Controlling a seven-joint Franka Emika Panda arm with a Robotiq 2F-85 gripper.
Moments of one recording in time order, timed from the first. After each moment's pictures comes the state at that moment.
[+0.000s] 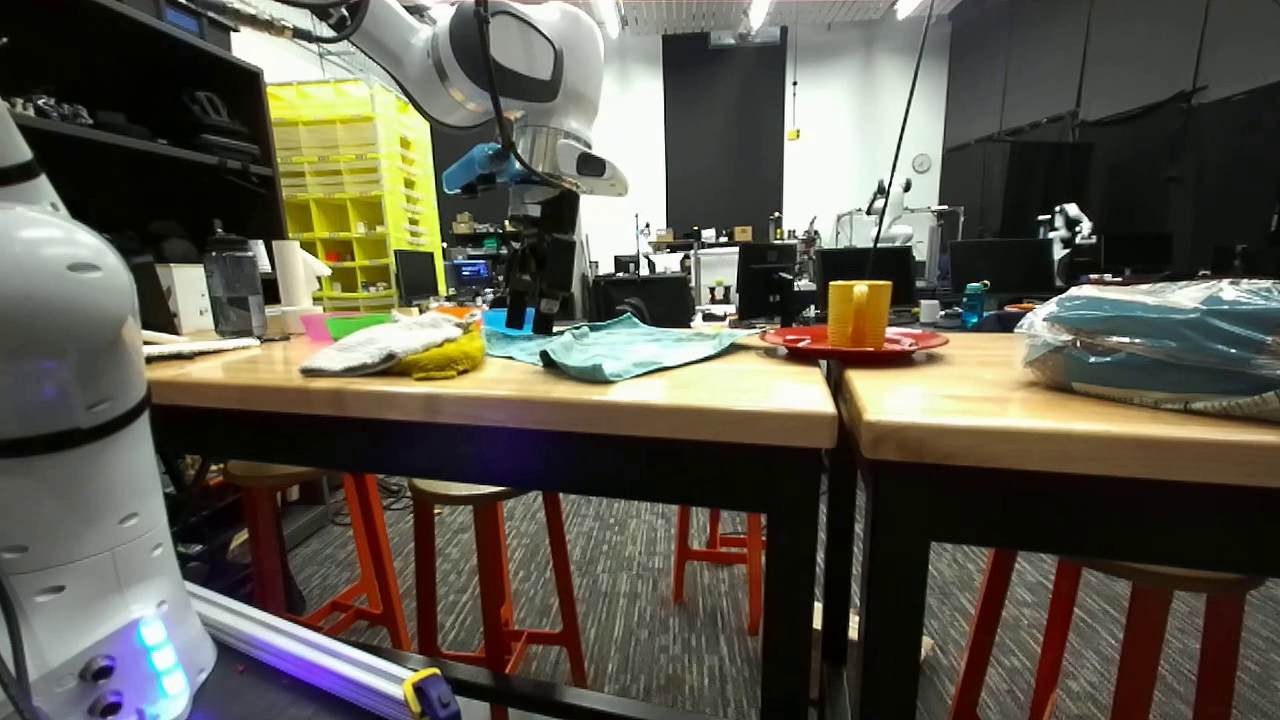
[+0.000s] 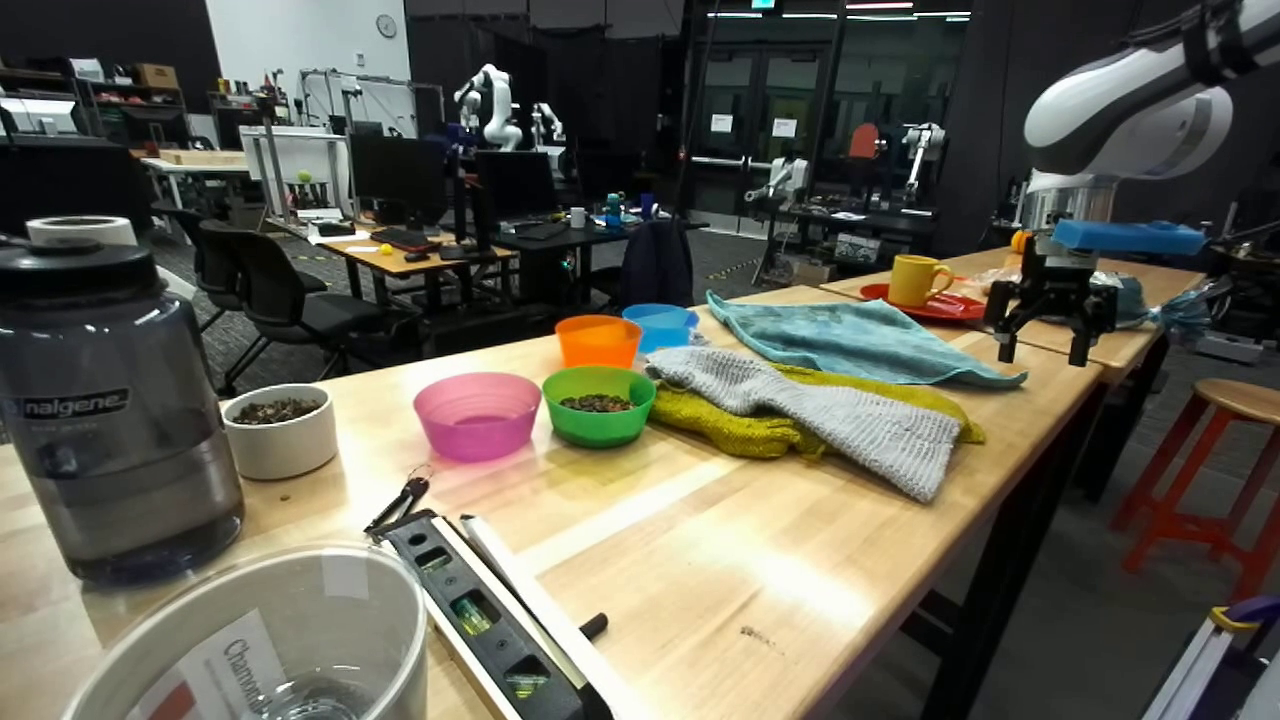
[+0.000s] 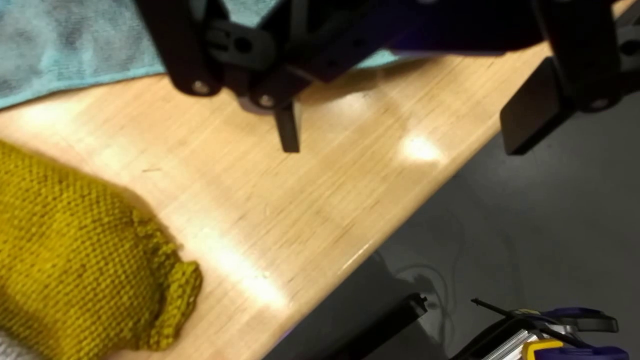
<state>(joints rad) -0.30 -0.34 -0.27 -2.39 -0.10 1.85 0.13</state>
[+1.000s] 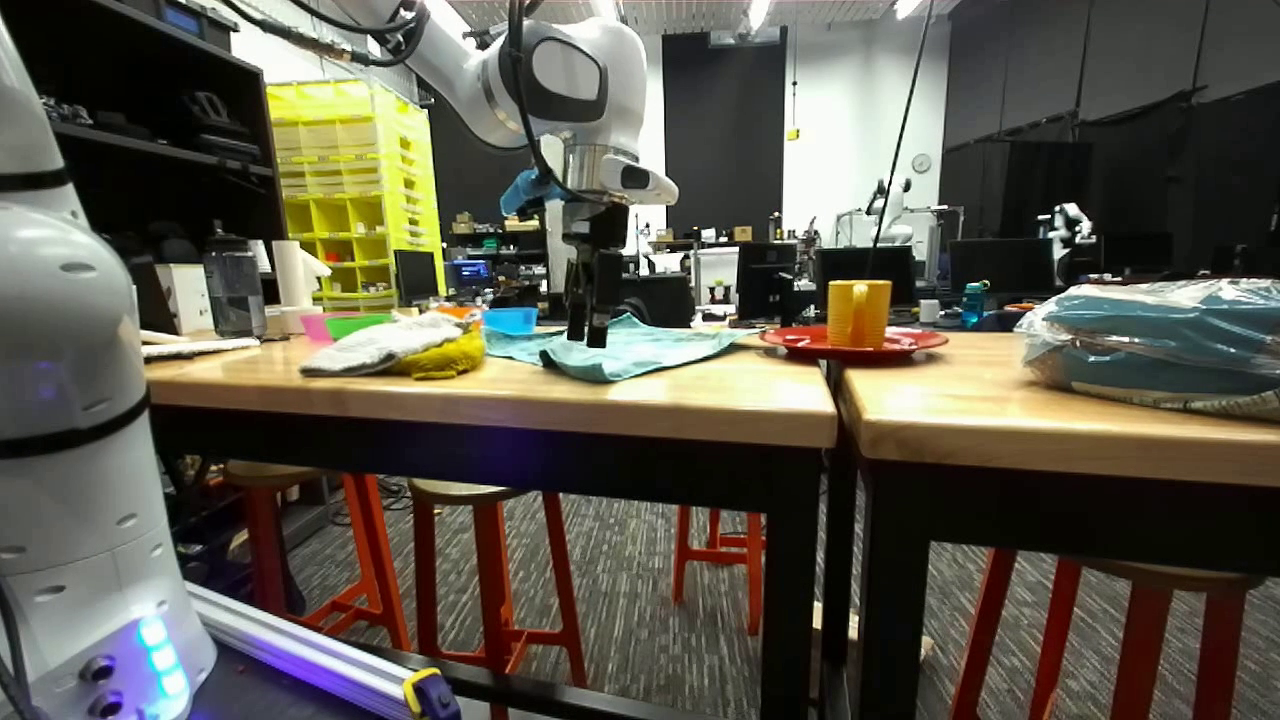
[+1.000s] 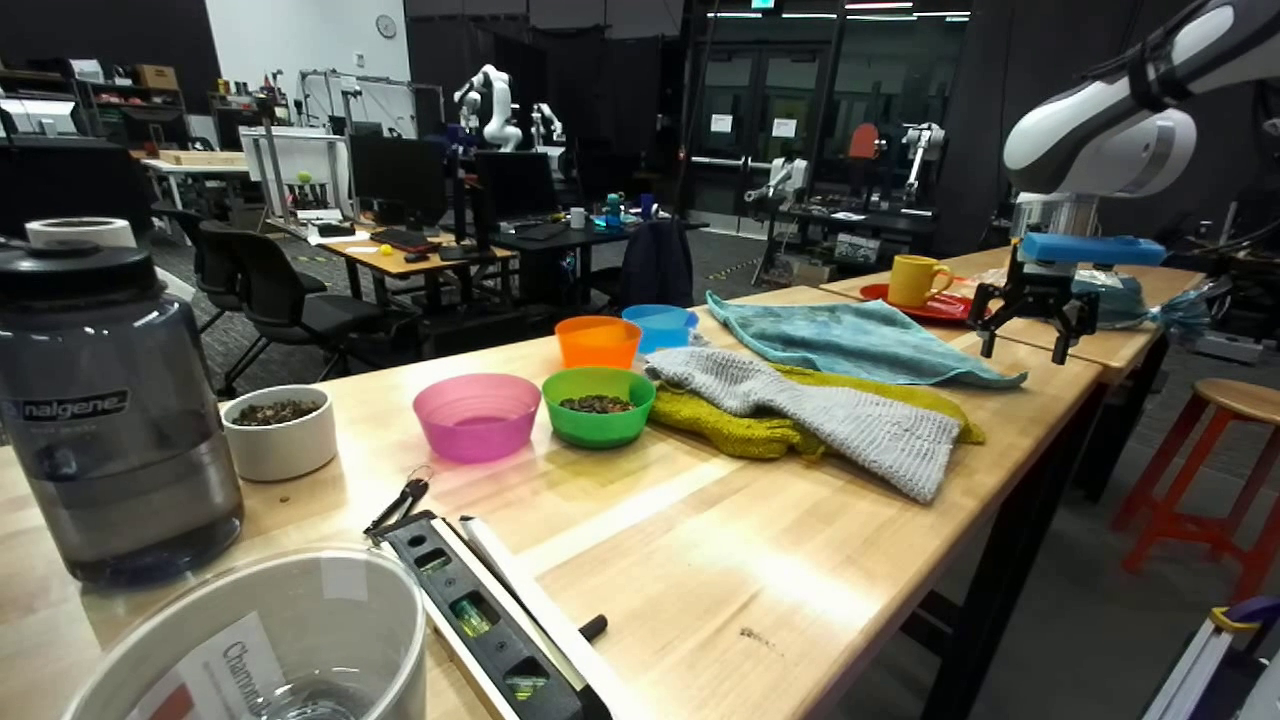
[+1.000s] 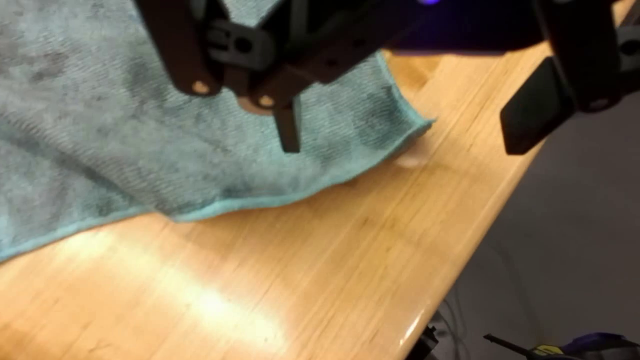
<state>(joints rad) -0.32 -0.19 -0.31 -2.29 -0.08 1.97 0.24</state>
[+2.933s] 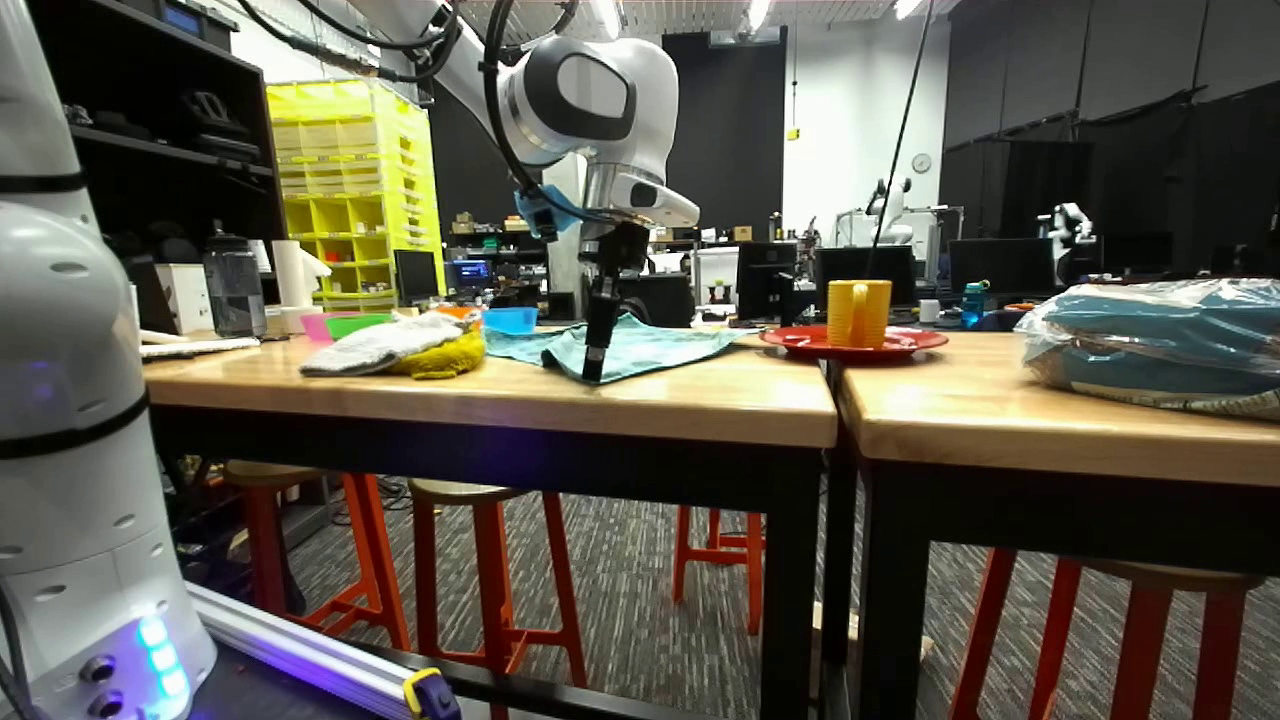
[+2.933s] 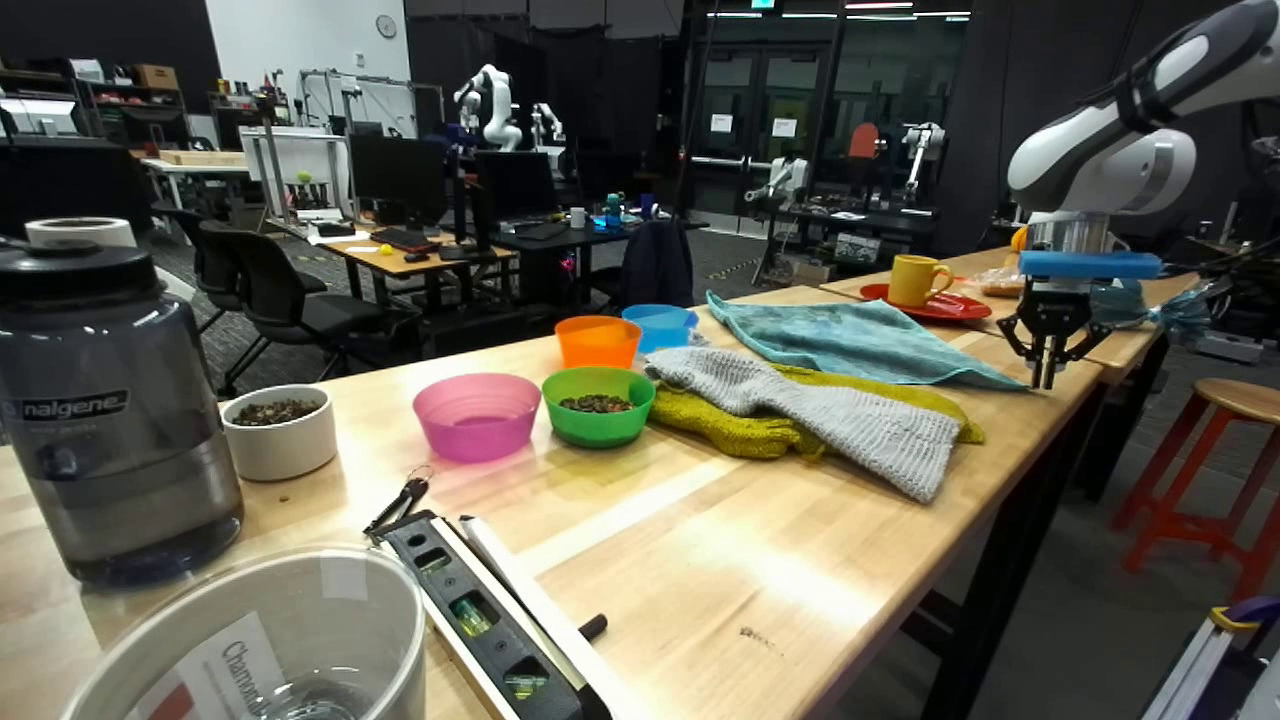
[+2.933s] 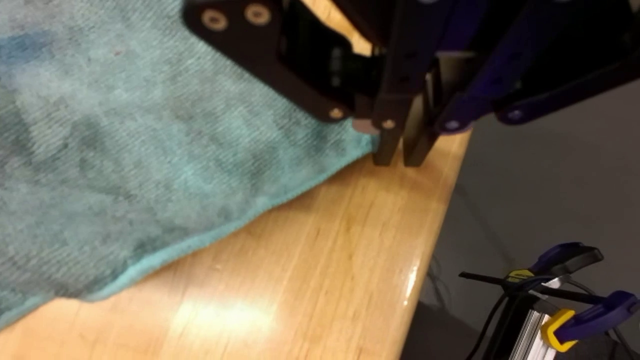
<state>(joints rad) -0.35 -0.11 -0.35 -2.26 -0.08 1.93 0.45</state>
